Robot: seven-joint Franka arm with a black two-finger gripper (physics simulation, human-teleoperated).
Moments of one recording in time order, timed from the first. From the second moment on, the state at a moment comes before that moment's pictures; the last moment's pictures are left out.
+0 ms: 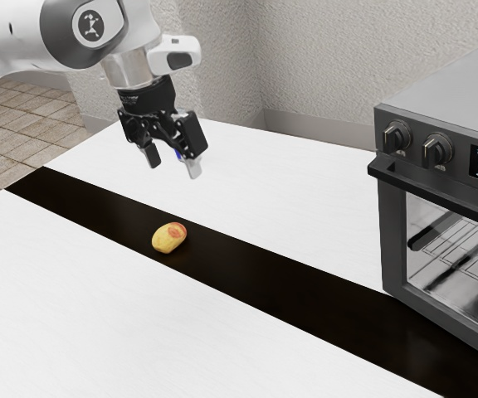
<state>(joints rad) -0.07 0.18 0.20 -1.19 -0.07 1.40 0.10</state>
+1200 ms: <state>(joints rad) -0.12 0.25 -0.63 -1.04 0.15 1.70 1.16</state>
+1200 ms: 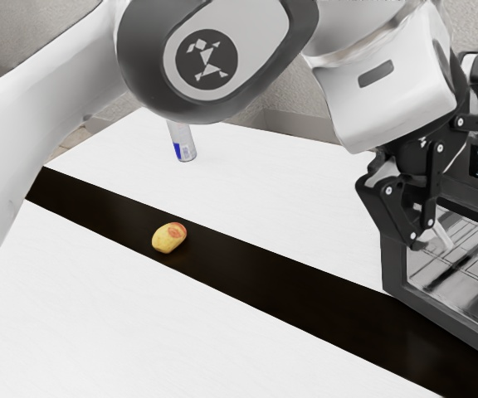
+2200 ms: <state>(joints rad) -0.16 0.27 -0.61 -1.15 0.28 1.79 1.31</state>
